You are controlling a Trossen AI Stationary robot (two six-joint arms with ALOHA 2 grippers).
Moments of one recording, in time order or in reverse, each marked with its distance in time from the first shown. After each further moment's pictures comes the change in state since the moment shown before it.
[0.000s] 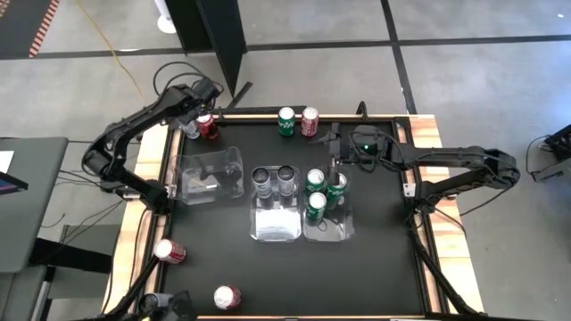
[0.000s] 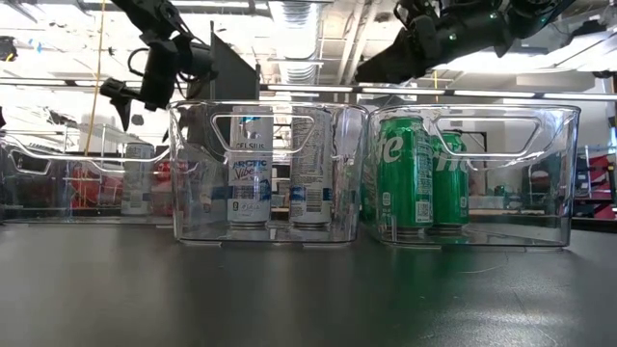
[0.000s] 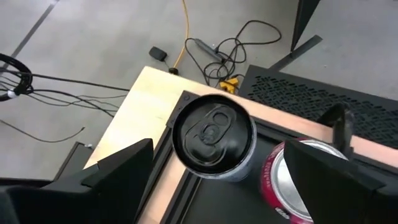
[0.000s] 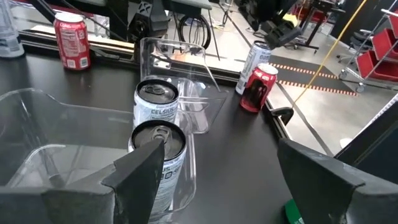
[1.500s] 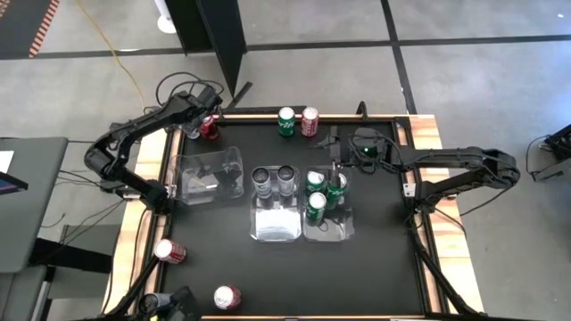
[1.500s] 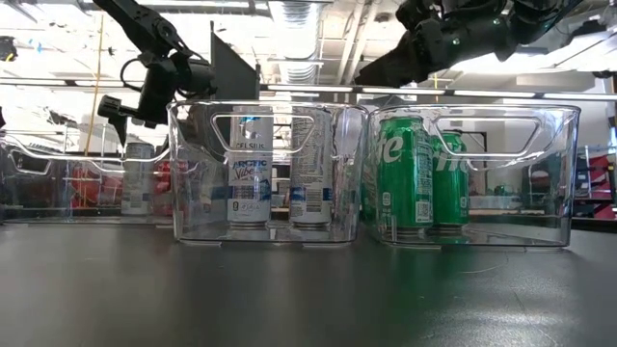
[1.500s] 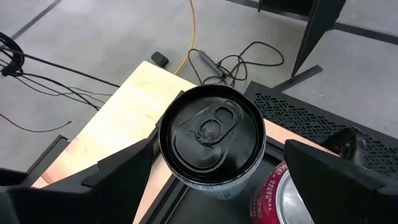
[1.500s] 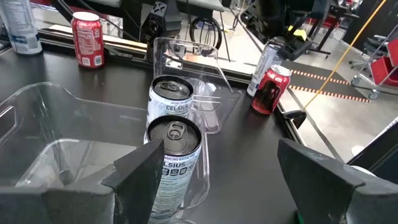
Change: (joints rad) left arm -0.006 0.011 -0.144 0.182 -0.072 -0.130; right arm 0.005 0.002 -0.040 0.046 -0.041 -0.011
